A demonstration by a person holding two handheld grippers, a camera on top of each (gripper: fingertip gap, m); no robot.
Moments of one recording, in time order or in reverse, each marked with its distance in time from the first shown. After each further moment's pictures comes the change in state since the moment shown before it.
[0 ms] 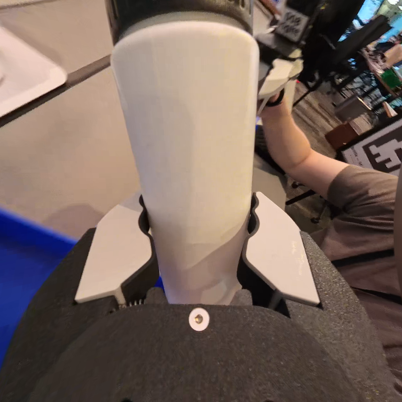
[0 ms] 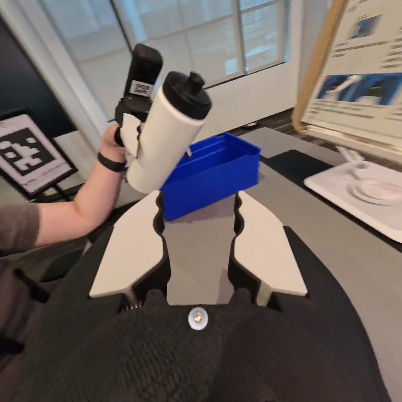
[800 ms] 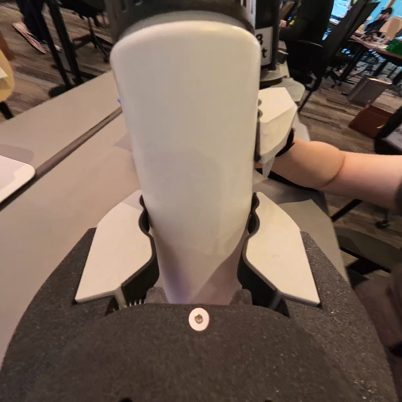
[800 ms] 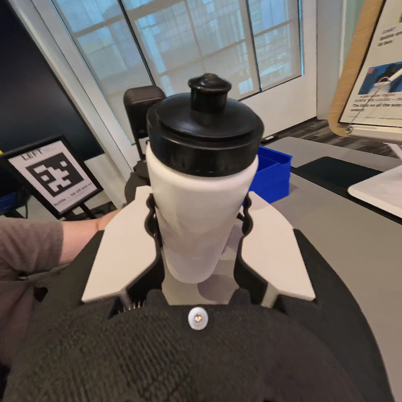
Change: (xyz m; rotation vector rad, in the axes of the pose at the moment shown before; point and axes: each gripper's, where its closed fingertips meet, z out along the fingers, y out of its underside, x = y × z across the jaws) left arm 0.038 -0.017 0.120 0.180 -0.016 0.318; right arm -0.024 0.006 0.028 0.089 -0.053 0.075
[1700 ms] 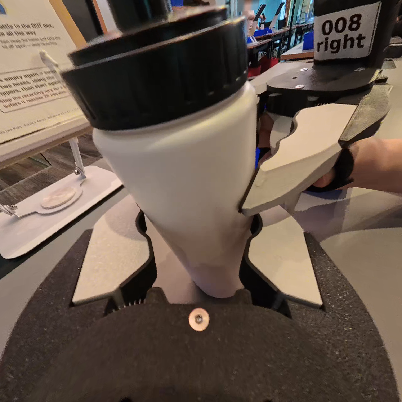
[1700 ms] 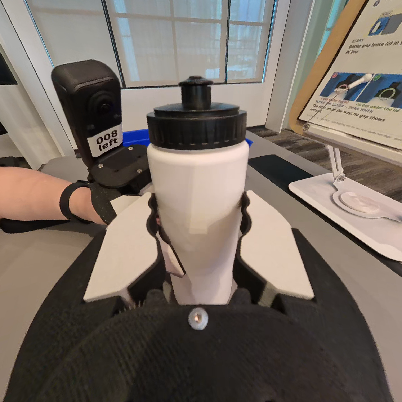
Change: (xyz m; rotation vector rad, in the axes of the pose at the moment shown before) left arm -0.059 0.031 0.029 0.170 -0.389 0.204; right arm 0.043 0.049 0.013 -0.077 0.173 -0.314
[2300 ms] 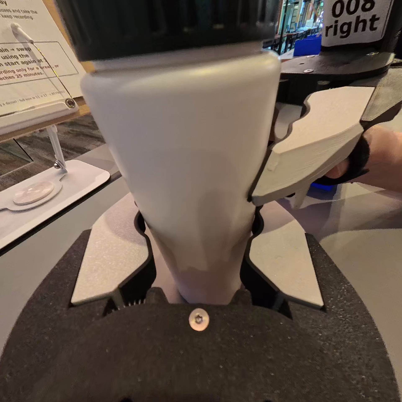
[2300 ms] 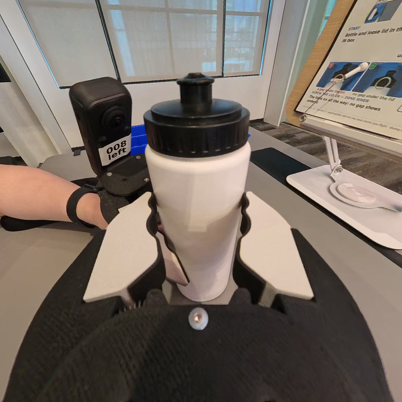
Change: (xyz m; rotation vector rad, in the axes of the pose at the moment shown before) left arm 0.007 0.012 0.012 0.006 0.037 -0.045; right arm 0.002 0.003 -0.007 -0.024 0.019 0.016
